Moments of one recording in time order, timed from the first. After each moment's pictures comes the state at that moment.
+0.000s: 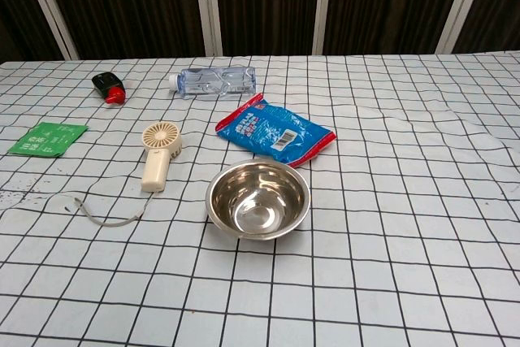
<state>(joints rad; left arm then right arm) -0.14 -1.23 0.13 -1.68 1.60 1.64 0.41 0.07 -1.12 0.04 -1.58 -1.54 1.49 0.07</state>
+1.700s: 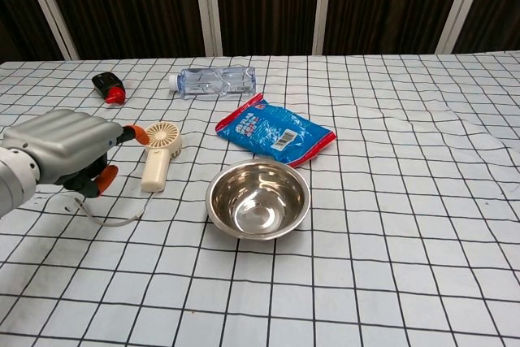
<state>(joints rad) -0.57 -1.67 -0.15 -1.65 0.95 1.22 1.03 0.08 -1.11 0.04 -1.58 -1.54 1.47 0.09</state>
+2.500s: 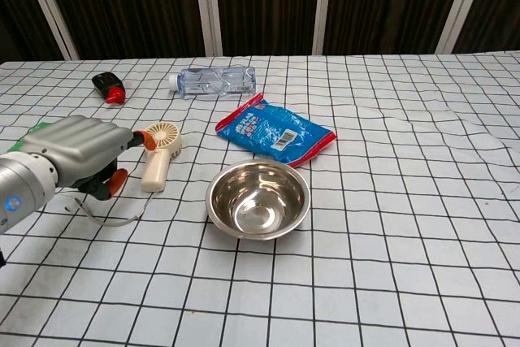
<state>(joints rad) -0.62 -1.72 -0.13 -1.57 0.91 1.23 1.00 0.08 -1.10 0.05 -1.59 -1.53 1.47 0.09</state>
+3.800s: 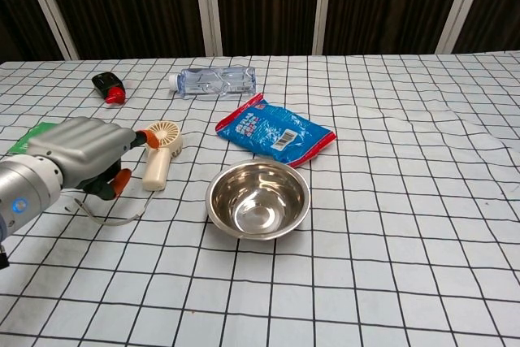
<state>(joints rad) -0.64 -1.75 -0.11 -1.52 0.93 1.24 0.94 0.08 -1.10 0.05 -1.59 -1.53 1.47 0.09</state>
